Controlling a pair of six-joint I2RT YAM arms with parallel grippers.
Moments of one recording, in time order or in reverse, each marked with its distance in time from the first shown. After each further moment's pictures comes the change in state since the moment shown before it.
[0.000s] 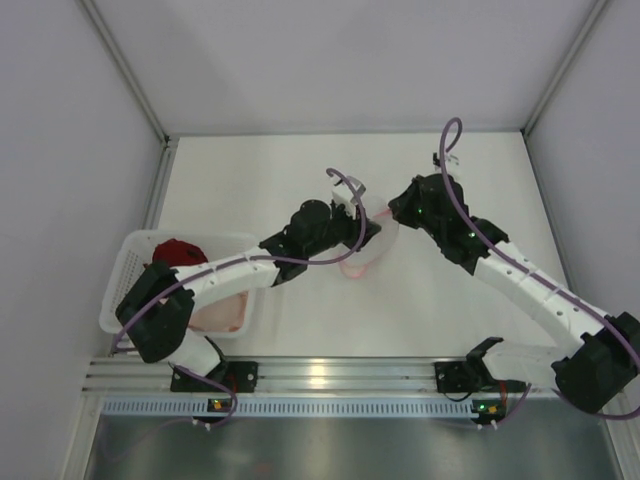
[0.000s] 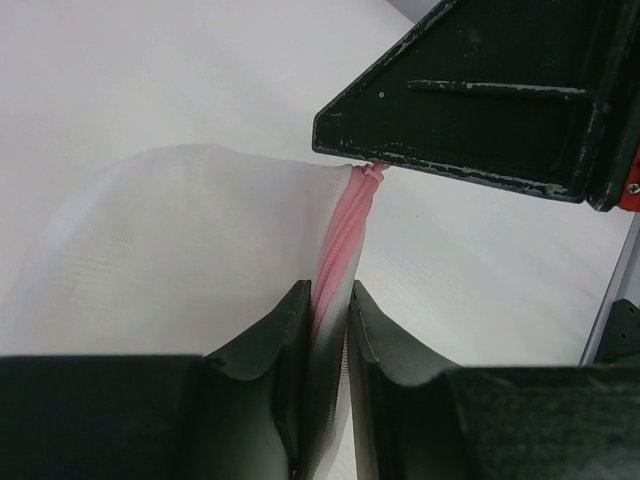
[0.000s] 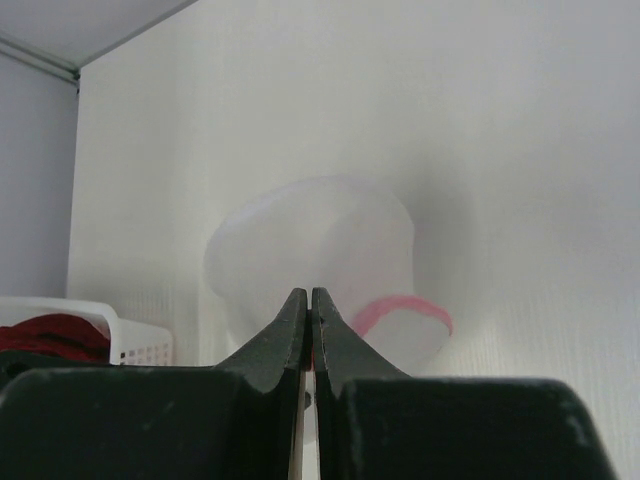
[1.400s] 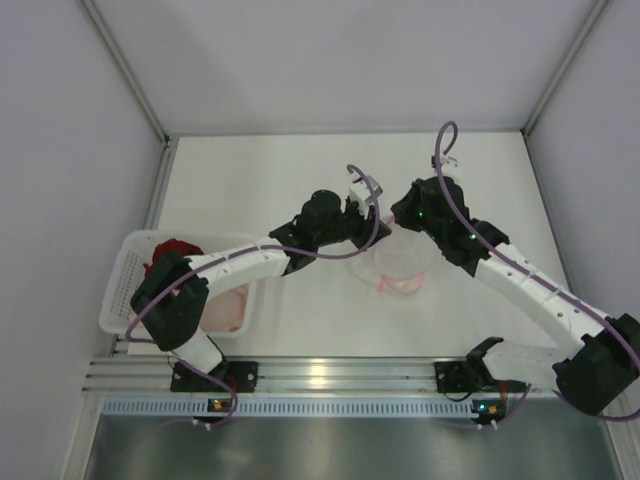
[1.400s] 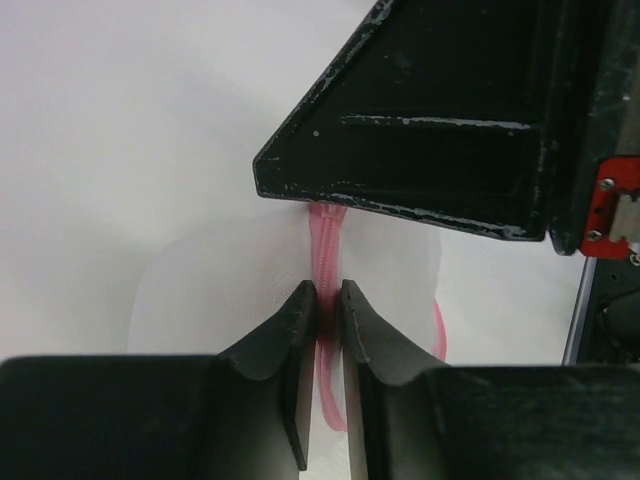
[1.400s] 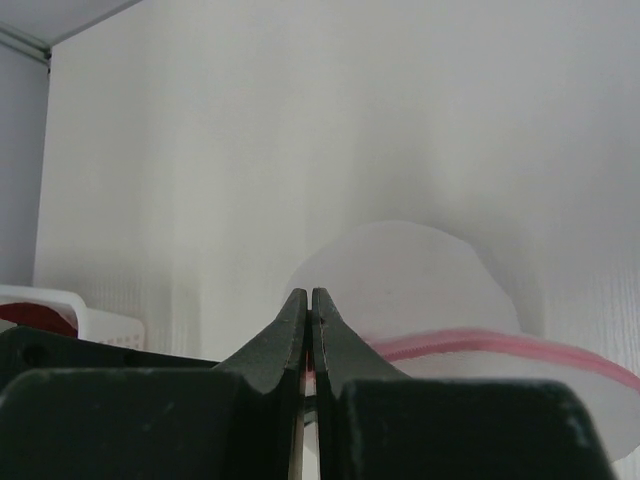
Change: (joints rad) left arm 0.011 0.076 0.087 -0.048 0.177 0.103; right arm -0.005 -0.010 -0.021 -0.018 -0.005 -0.051
